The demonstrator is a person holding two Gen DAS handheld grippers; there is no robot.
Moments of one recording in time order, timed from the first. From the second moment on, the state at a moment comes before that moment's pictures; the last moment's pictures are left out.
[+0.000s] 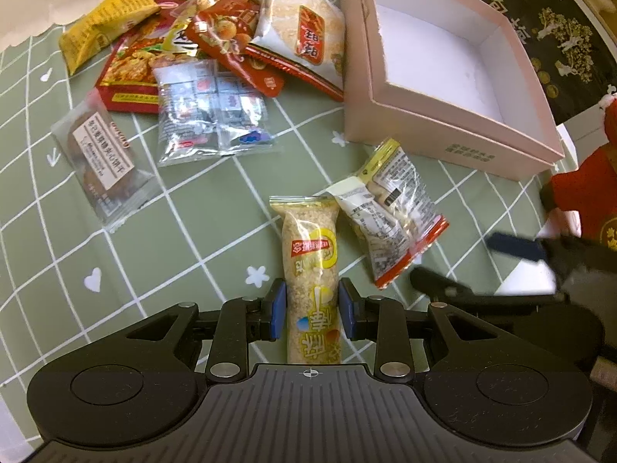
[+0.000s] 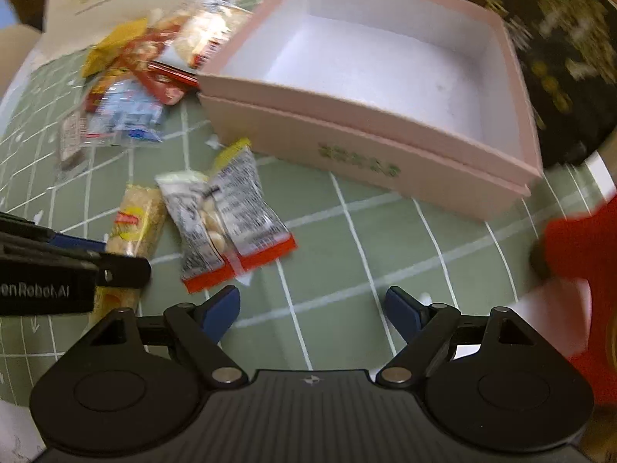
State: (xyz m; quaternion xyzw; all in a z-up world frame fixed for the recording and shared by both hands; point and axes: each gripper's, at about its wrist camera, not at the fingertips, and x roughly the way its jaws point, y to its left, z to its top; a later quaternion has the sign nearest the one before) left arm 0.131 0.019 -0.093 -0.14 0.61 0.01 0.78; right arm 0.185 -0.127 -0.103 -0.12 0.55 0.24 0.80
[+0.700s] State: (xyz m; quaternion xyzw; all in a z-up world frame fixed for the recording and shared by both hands) left arm 0.076 0.032 -0.092 -0.15 0.61 0.02 0.77; right arm 0.199 -0.078 -0.096 -0.10 0.51 0.33 0.78
